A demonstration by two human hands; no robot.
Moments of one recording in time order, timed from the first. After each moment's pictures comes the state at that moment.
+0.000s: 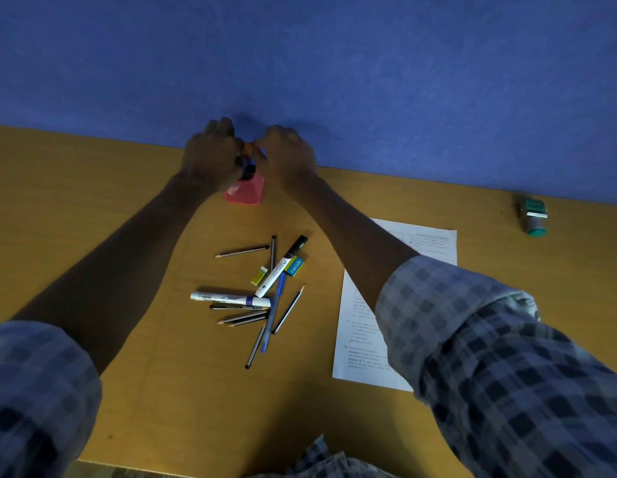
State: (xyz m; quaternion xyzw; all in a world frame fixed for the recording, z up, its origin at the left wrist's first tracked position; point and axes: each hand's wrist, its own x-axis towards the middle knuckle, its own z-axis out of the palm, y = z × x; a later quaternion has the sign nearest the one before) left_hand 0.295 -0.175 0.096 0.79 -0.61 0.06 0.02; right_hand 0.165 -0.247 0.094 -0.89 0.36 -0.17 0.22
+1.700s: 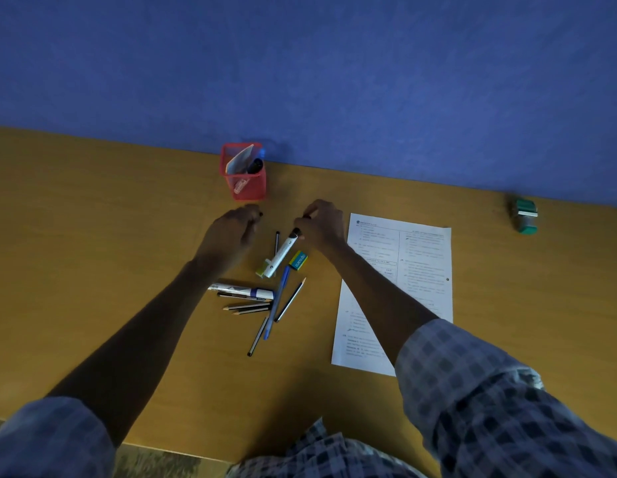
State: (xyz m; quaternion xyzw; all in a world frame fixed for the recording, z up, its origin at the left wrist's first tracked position) left_hand 0.232 -0.070 0.047 0.78 -0.58 -0.11 0.20; right_hand 0.079 -0.187 0.040 -0.70 0.55 -0.14 0.44
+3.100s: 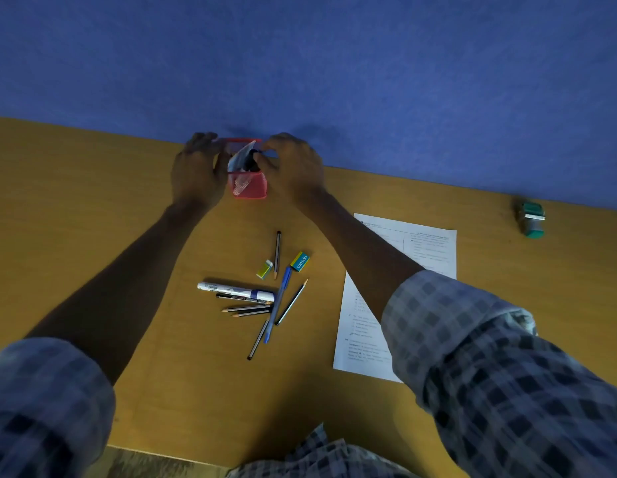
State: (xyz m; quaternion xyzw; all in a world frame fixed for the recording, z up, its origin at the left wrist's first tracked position) left_hand 0.309 -0.127 0.068 0.80 -0.53 0.06 0.26; right_hand 0.148 -0.221 0.097 -0.87 0.35 -0.25 0.24
